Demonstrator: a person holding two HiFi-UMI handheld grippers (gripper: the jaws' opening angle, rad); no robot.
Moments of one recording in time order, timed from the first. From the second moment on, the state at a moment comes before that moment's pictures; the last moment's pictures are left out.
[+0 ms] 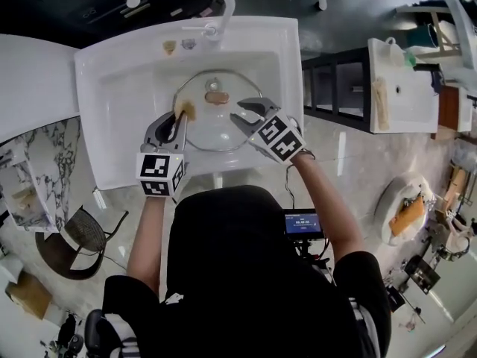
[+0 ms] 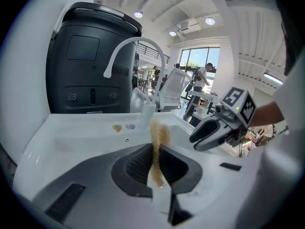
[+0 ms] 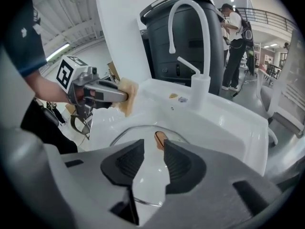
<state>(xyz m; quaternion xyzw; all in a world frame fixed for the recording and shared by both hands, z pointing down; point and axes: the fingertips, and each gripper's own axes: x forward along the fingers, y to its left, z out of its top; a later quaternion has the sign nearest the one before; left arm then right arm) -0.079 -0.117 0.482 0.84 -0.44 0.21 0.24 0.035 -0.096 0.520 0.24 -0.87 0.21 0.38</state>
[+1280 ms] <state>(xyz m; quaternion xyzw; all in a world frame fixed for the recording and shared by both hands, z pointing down) -0.091 -0.077 0.541 0.81 -0.45 0.25 0.27 0.013 -0.080 0.616 0.15 -0.83 0.30 0.44</state>
